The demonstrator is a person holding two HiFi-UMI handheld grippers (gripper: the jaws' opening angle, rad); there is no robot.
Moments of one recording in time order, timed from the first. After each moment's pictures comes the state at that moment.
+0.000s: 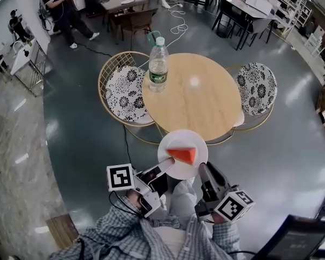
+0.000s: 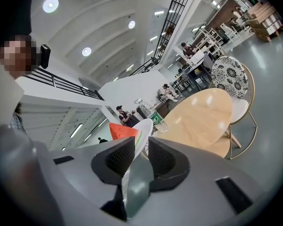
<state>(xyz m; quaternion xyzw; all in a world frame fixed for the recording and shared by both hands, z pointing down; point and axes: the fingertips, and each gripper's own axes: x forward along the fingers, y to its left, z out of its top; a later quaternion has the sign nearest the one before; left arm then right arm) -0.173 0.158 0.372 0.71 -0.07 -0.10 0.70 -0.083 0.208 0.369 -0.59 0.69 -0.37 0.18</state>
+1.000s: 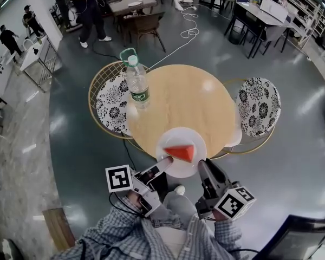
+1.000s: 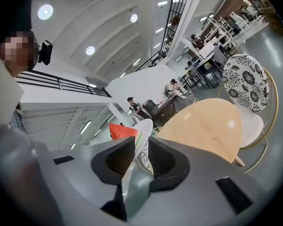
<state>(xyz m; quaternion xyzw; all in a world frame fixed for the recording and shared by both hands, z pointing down) -0.031 0.085 0.369 0.71 -0.13 -0.15 0.68 0.067 0.119 0.366 -0.53 0.74 -0.38 0.16</state>
